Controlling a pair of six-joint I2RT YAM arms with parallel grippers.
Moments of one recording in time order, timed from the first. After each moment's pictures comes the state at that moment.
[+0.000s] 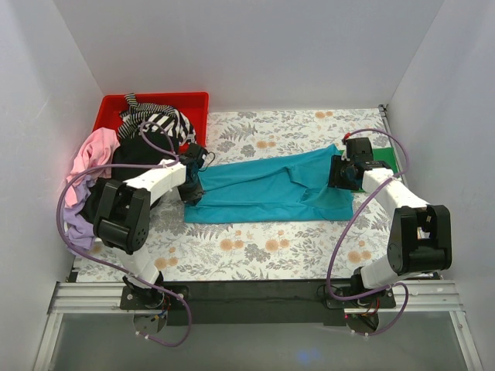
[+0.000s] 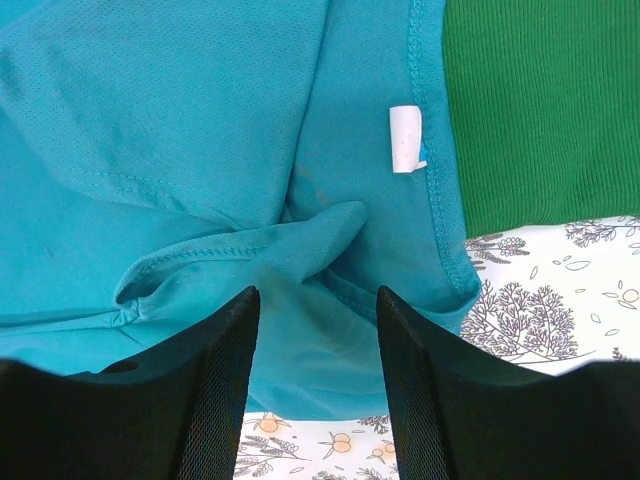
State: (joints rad) left arm -0.36 1.74 1.15 -0.75 -0.24 -0.70; right arm 0.11 1.49 0.97 -0.45 0.00 0.21
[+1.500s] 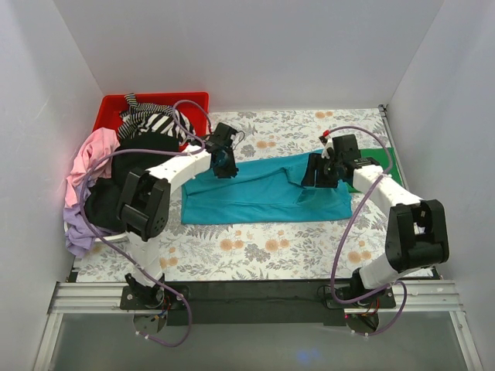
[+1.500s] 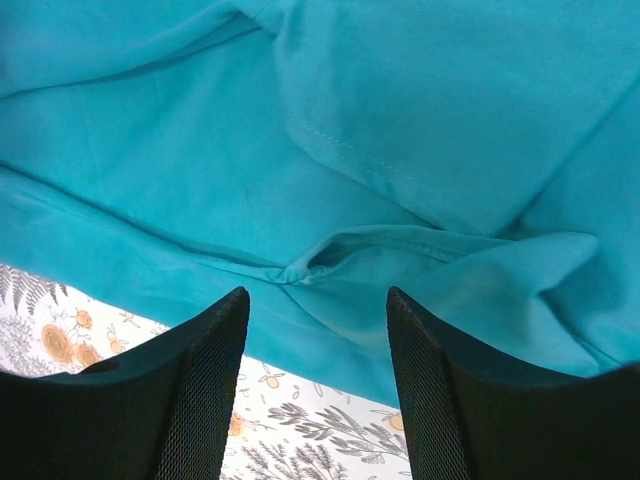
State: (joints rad) left arm -0.49 1.91 1.47 -0.58 -0.10 -0.62; right arm 0.21 1.52 1.01 -0.43 -0.31 0.24
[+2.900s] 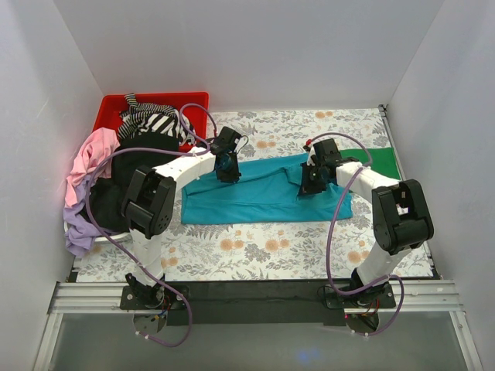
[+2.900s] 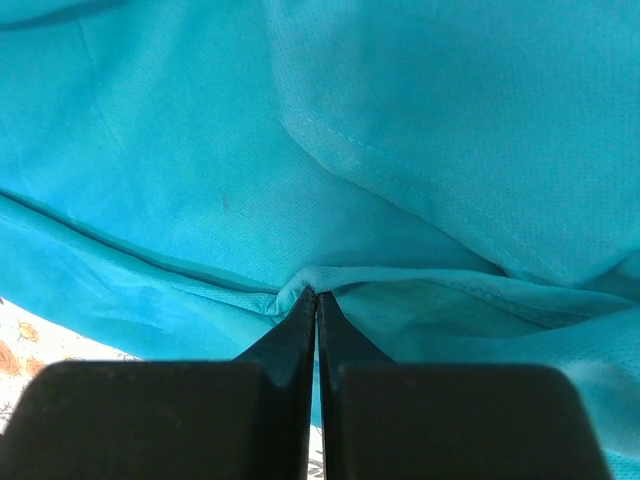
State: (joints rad) left arm -0.53 1.97 1.47 -0.58 -0.07 -0.59; right arm 0.31 1.69 1.03 -0.40 -0.25 0.25
